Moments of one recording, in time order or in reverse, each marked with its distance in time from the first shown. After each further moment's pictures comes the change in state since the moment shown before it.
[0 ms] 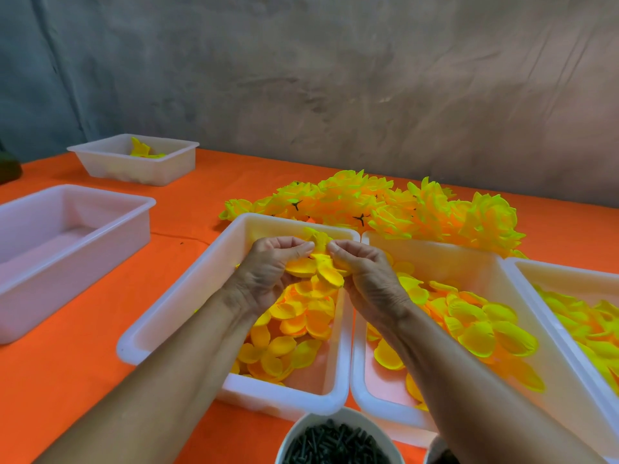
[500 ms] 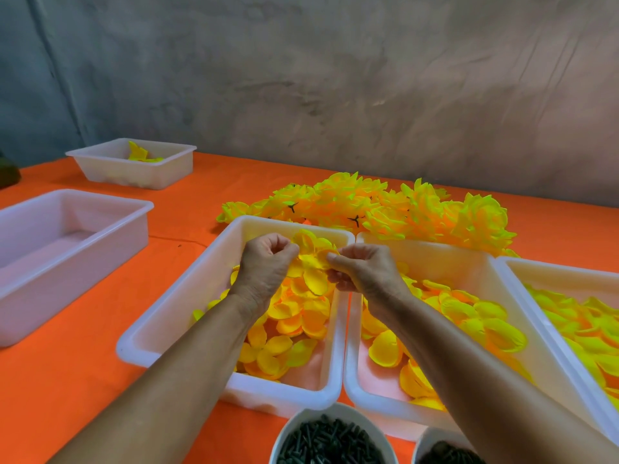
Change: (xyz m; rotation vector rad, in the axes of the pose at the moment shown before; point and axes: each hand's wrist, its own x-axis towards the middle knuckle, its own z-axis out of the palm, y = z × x) left_hand 0.007 -0.011 0.004 0.430 0.323 0.281; right_hand -0.006 -0.014 -0.004 -0.396 0.218 0.053
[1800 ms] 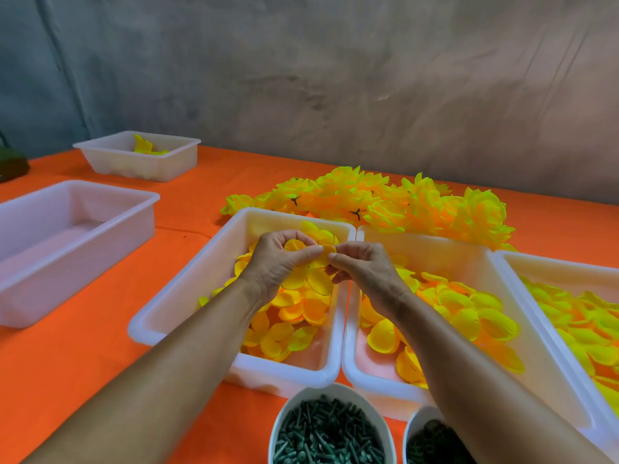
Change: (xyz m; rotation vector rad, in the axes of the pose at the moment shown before) left_hand -0.006 -0.002 -0.001 -0.135 -0.242 -0.064; right_hand -0.005 0.010 -0.008 -0.073 -0.196 -0.168
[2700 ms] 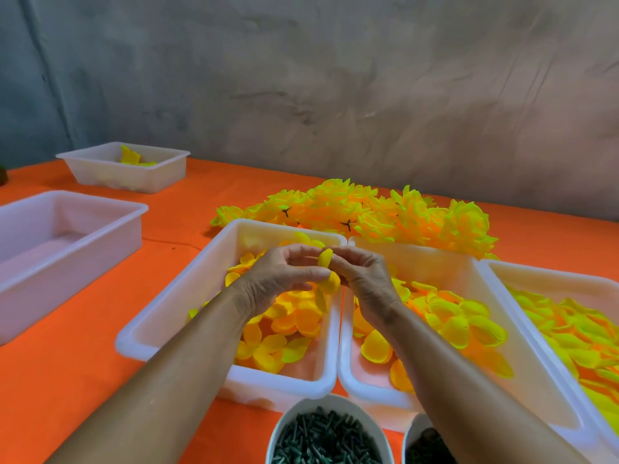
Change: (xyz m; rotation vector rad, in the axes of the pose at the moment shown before) left_hand 0.006 -0.005 -0.004 -0.001 -0.308 -0.095; right_hand 0.001 0.005 0.004 0.238 0.168 -0.029
